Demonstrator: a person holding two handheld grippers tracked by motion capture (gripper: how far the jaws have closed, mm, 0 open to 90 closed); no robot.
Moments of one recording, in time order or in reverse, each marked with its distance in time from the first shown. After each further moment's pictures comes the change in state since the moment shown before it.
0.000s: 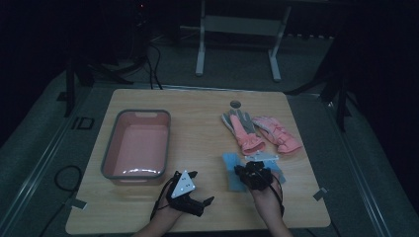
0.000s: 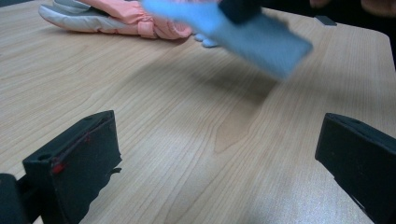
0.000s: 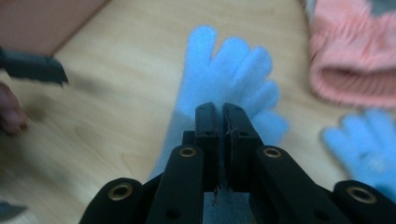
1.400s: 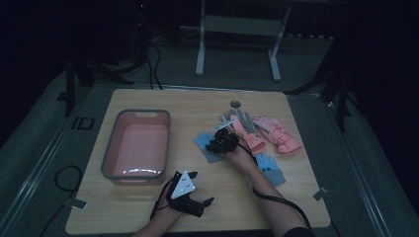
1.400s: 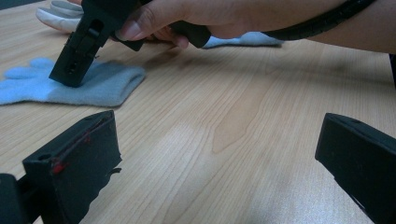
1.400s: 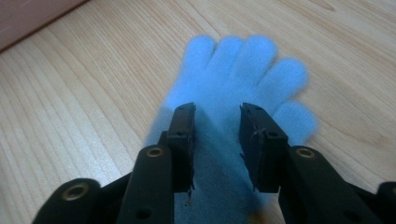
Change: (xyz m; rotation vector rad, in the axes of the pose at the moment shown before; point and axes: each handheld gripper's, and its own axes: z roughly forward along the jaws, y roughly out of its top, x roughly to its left) left arm -0.001 0.000 0.000 -0.004 -0.005 0.008; right arm -0.026 0.088 0.151 0.110 0.237 -0.293
